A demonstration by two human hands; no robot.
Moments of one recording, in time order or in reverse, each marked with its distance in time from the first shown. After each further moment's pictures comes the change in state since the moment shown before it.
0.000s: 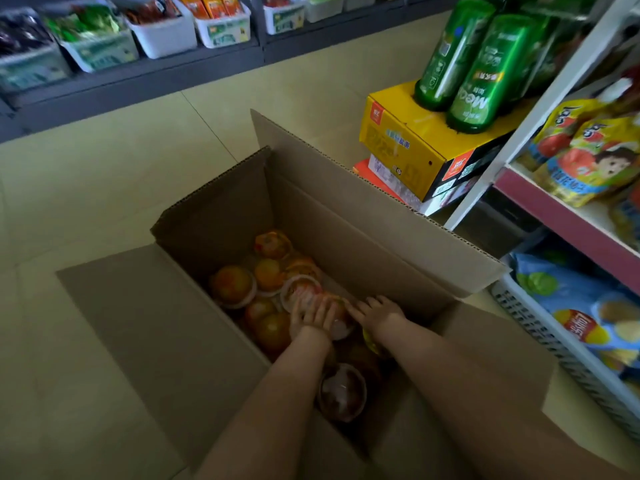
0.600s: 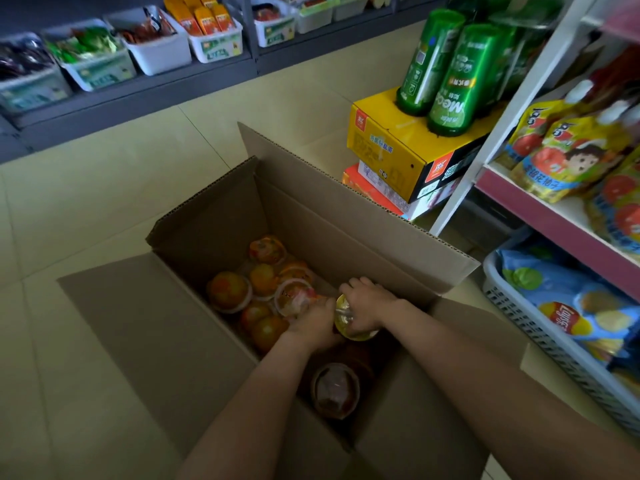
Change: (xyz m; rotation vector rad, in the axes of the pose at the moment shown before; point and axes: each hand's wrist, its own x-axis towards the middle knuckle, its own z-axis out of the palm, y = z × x) left_hand 0.006 -0.001 -0.002 -0.521 0.368 0.246; right_hand -0.029 0.016 -0.023 0.402 0.364 -0.081
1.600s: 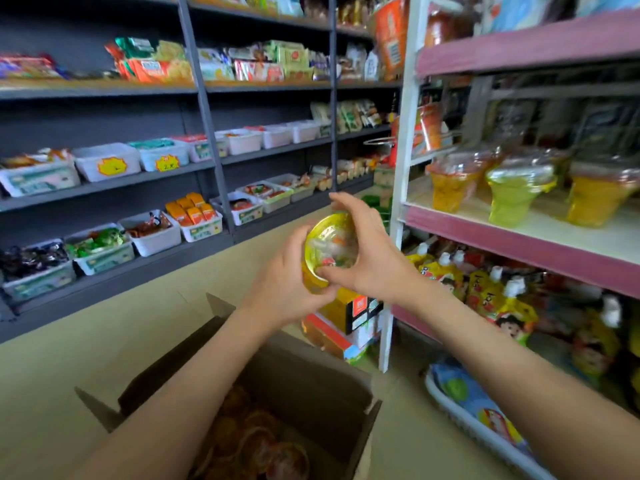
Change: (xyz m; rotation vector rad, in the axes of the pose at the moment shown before) left_hand -0.101 0.219 -0.242 -0.087 0.879 0.575; right_hand -0.220 0.034 -0.248 0.451 1.163 -0.377
